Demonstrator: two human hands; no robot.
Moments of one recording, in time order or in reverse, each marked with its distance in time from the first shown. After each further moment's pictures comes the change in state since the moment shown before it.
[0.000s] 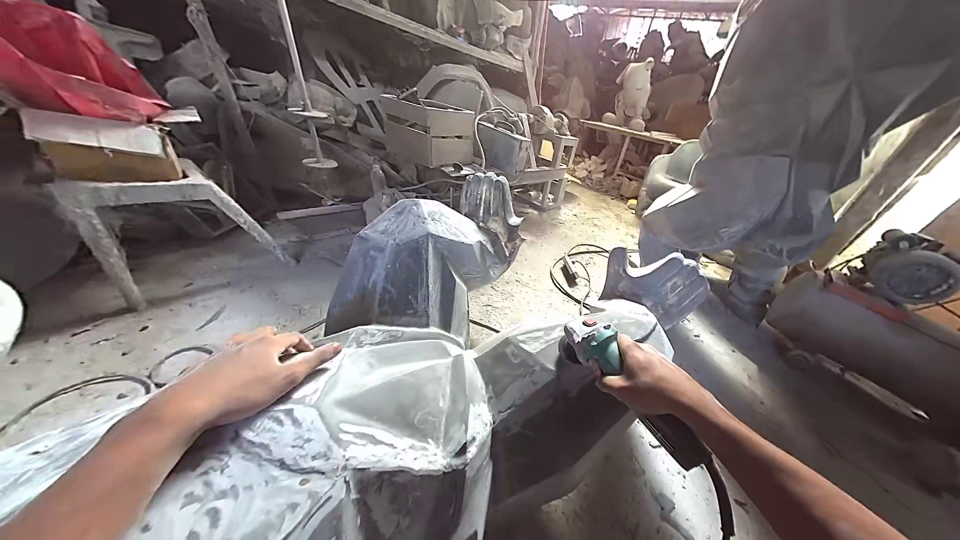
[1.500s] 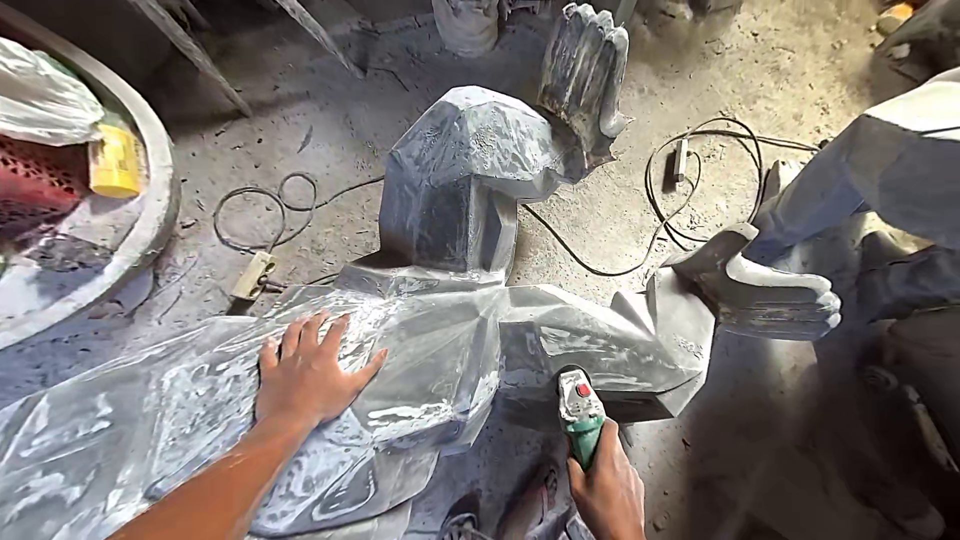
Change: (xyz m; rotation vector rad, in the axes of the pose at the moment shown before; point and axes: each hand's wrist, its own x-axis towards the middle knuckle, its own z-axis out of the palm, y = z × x) left_hand -0.011 0.063 -0.009 0.230 -0.213 -0.429; right_hand 0.003 -0.028 -0.020 0.030 -0.294 0.185
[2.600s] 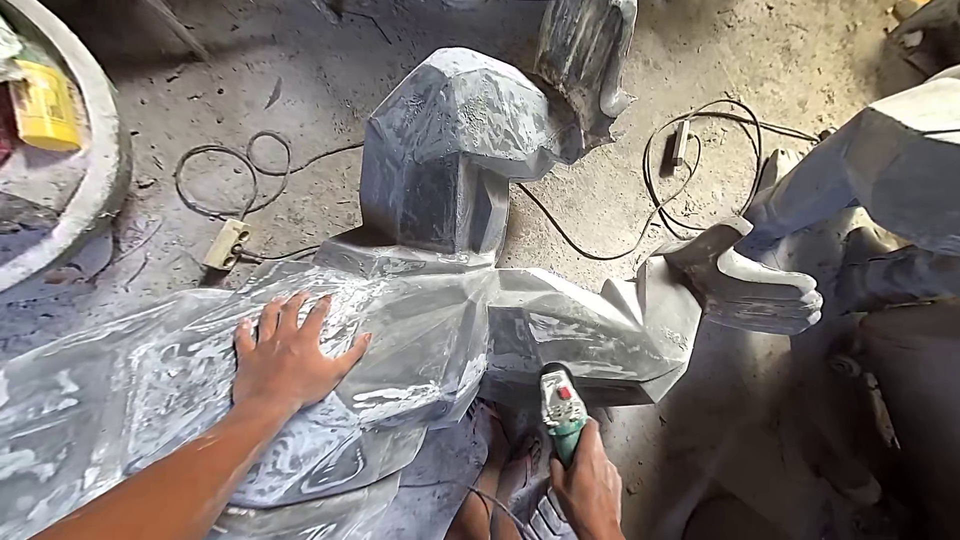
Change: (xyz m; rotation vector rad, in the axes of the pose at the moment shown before) left_hand 0.000 -0.003 -0.003 -0.029 -0.069 0.002; right_hand -0.014 0.001 0.006 -0.083 -0.035 0.001
